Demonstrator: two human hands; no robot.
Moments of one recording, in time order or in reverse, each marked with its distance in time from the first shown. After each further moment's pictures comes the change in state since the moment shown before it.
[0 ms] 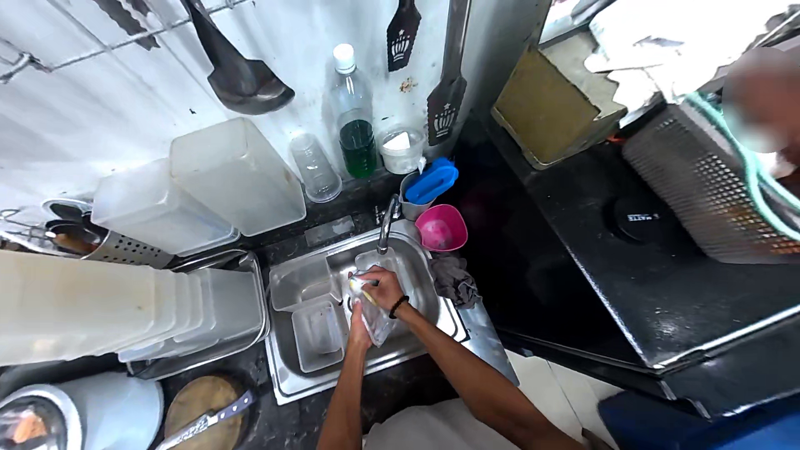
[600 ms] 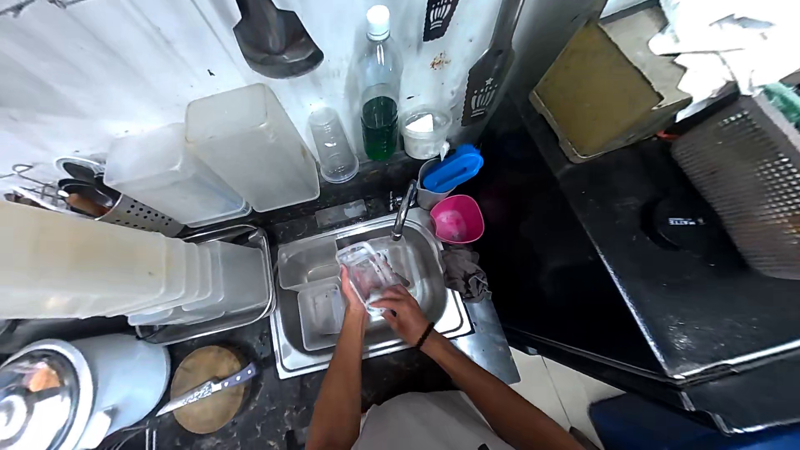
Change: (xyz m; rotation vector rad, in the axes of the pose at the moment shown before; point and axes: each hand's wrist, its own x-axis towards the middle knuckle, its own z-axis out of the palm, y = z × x) left_hand 0.058 0.010 -0.011 -0.371 -0.145 0.160; right_hand -0.084 0.000 -0.003 -0.262 -0.104 -0.186
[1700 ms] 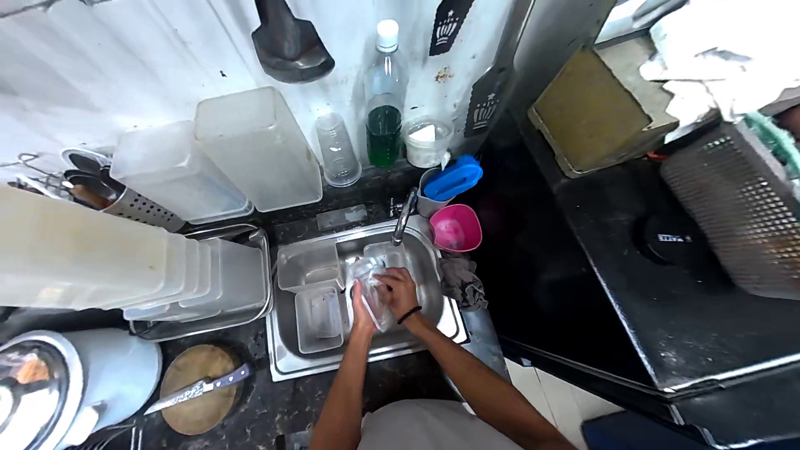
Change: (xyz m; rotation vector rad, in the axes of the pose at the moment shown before) left_hand -0.038 -0.011 0.020 0.173 0.172 -0.042; right_hand 0.050 0.033 0.010 -0.155 0.194 0.138
